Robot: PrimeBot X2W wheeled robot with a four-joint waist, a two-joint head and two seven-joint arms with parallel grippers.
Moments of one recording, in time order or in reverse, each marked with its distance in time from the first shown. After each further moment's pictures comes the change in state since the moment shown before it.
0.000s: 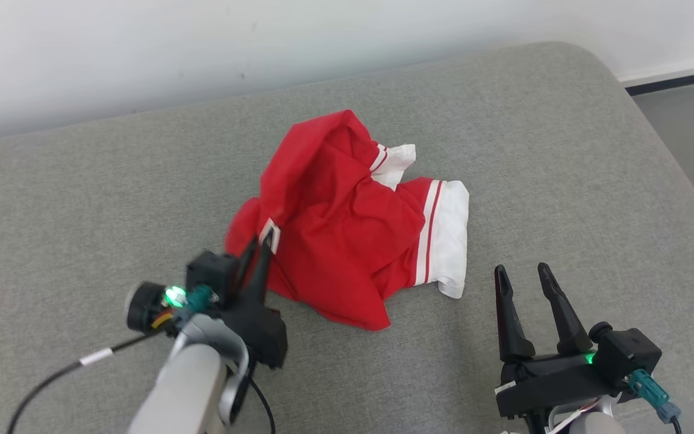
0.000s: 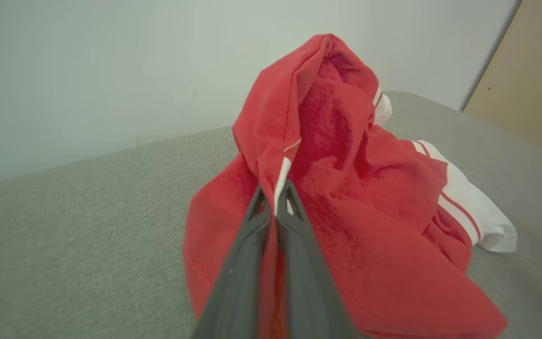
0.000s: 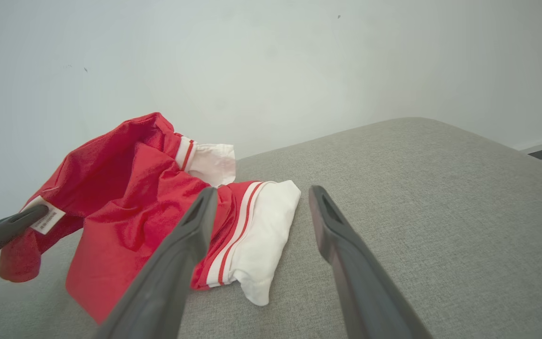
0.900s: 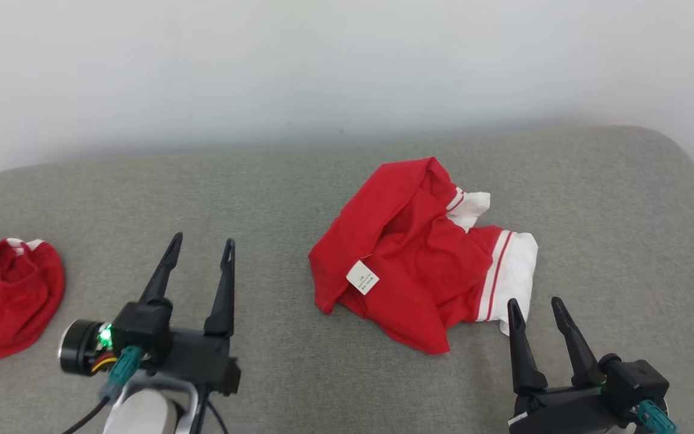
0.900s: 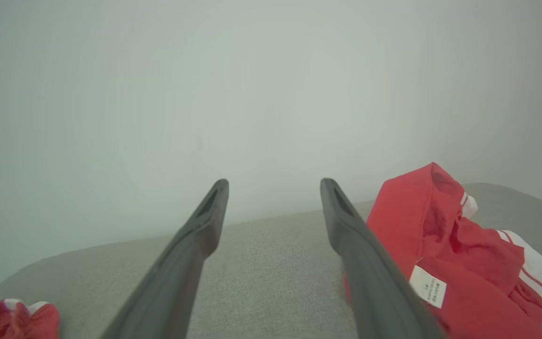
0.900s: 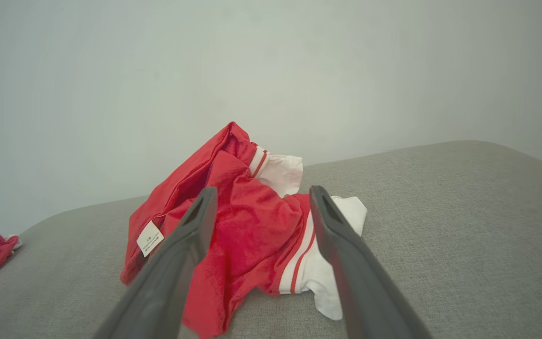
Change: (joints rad) left arm 0.208 0.080 0.101 -0.293 0.034 0.068 -0.088; right arm 0.086 0.000 -0.033 -0.003 -0.038 0.000 0.000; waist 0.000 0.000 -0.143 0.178
